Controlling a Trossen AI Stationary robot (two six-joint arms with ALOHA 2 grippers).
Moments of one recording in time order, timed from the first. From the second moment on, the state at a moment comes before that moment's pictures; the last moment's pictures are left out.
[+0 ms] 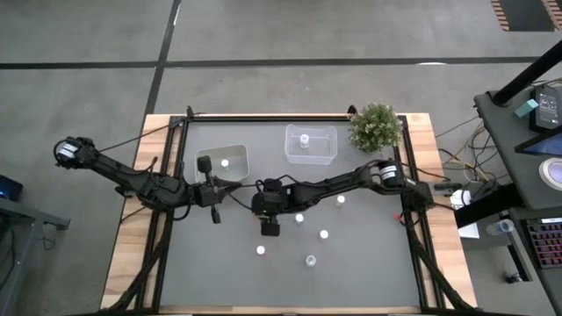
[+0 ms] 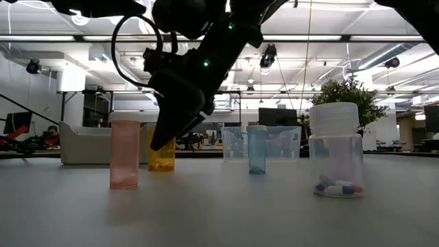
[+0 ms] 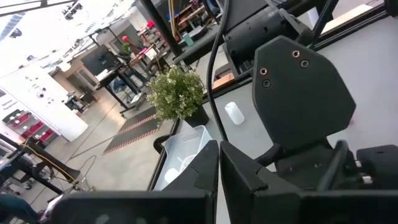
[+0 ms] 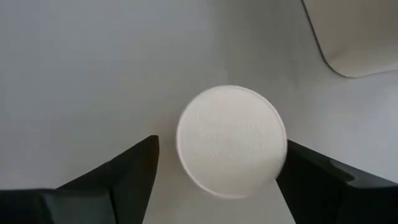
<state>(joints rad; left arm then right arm) -0.39 0.80 0.55 0.11 -0.67 0.46 0.10 2.24 1.72 -0.45 0.15 0.06</state>
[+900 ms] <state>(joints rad) -0.39 0.80 0.55 0.11 -0.67 0.46 0.10 2.20 1.73 -0.47 0.15 0.07</state>
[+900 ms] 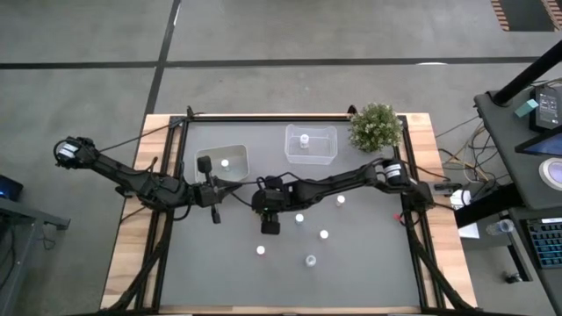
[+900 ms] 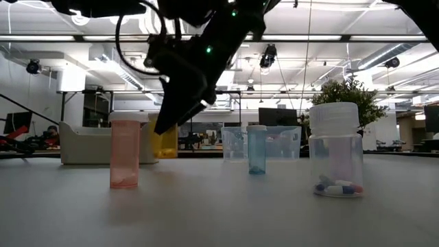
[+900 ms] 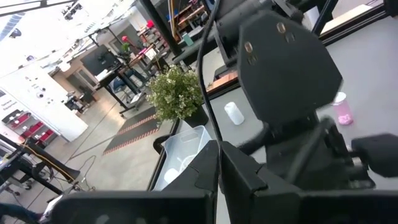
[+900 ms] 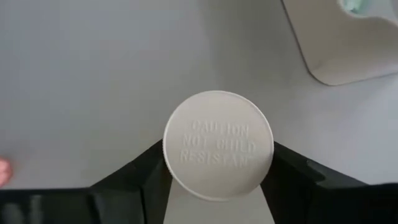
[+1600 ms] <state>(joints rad) -0.39 0.80 0.55 0.11 -0.67 0.45 -0.13 1.79 1.50 -0.65 0.24 0.26</state>
